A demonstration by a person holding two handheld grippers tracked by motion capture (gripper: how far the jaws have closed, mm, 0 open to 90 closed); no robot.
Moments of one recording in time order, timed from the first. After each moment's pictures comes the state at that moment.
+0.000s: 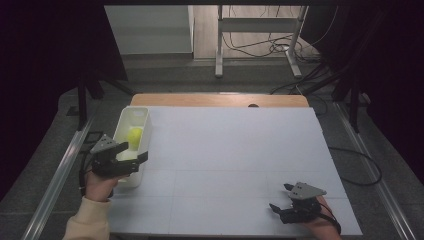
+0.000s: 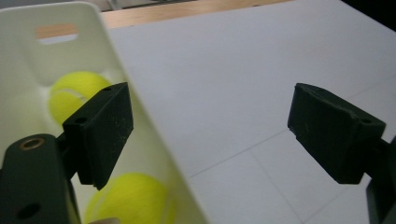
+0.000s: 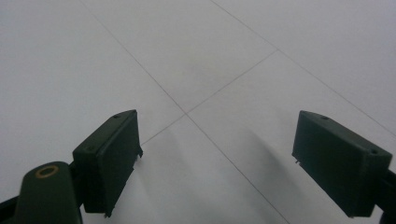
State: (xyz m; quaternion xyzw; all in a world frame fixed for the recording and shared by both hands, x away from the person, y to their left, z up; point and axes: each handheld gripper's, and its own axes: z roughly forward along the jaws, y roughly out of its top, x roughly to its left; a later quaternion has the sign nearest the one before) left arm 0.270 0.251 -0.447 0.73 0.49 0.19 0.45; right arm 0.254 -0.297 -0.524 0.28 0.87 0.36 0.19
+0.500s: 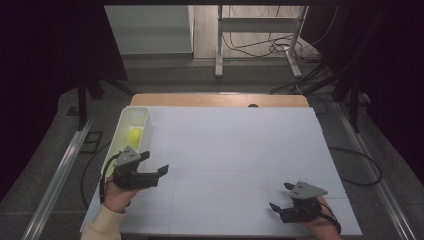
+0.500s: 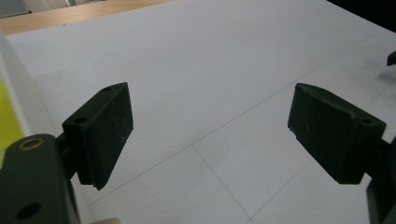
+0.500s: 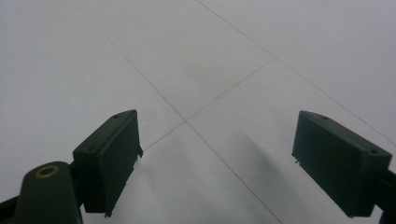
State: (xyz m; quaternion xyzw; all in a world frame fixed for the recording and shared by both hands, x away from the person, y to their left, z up) left arm 0.255 0.202 -0.462 0.76 0.43 0.17 0.46; right arm 0.254 -0.297 -0.522 0.28 0.87 0.37 0.19
